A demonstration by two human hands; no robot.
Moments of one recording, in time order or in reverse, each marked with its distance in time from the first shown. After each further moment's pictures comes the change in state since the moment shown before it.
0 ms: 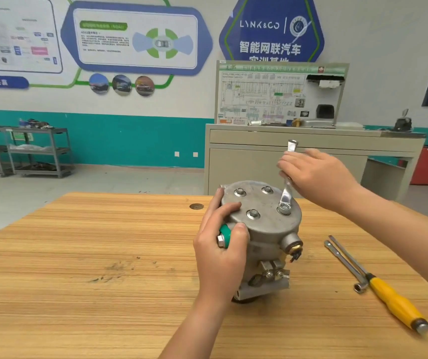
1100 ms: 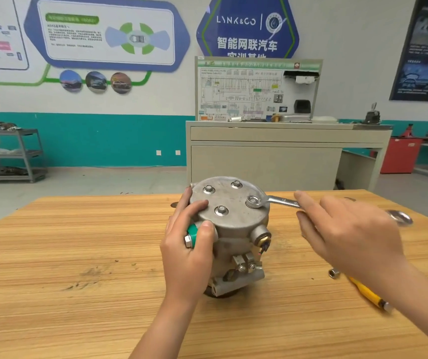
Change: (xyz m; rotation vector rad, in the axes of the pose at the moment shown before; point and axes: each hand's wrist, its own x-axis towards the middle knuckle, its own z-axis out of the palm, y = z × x) left_hand -0.002 -0.005 -0.011 0.073 -0.008 -0.010; right_hand -0.082 -0.049 -0.067 -0.120 -0.019 0.315
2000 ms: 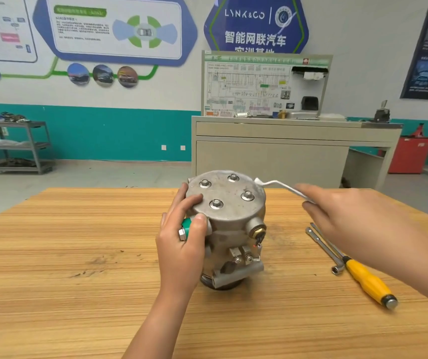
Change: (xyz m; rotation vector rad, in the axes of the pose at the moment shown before) left_hand 0.000 0.000 -0.011 0.019 0.022 -0.023; right_hand 0.030 -0.001 -0.032 0.298 -0.581 0.168
